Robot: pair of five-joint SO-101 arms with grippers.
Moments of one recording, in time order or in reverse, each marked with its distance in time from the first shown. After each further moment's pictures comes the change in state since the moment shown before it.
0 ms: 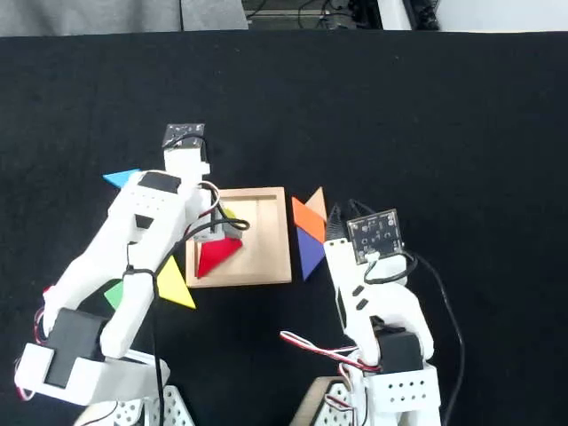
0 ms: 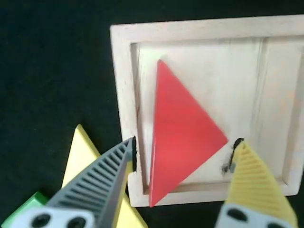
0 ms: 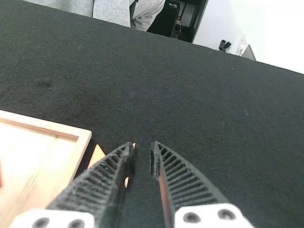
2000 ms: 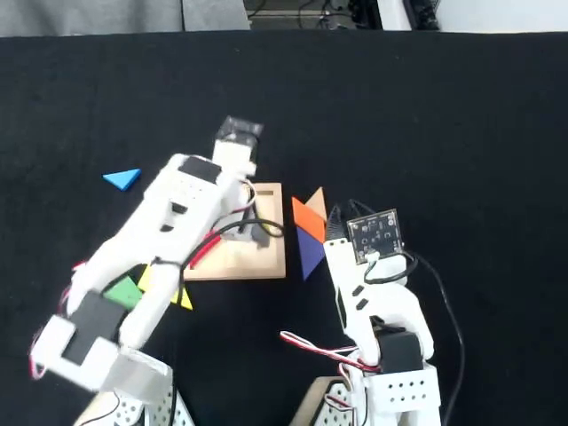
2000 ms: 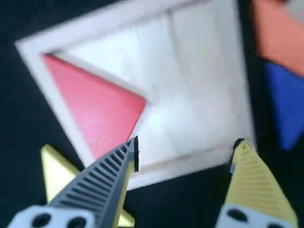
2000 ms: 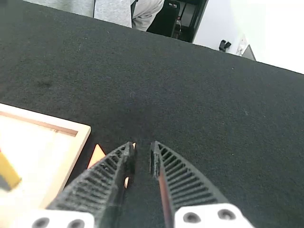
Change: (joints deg) left arm 9.1 5.1 -13.4 9.6 -7.6; right arm 0.0 0.0 0.0 0.0 0.0
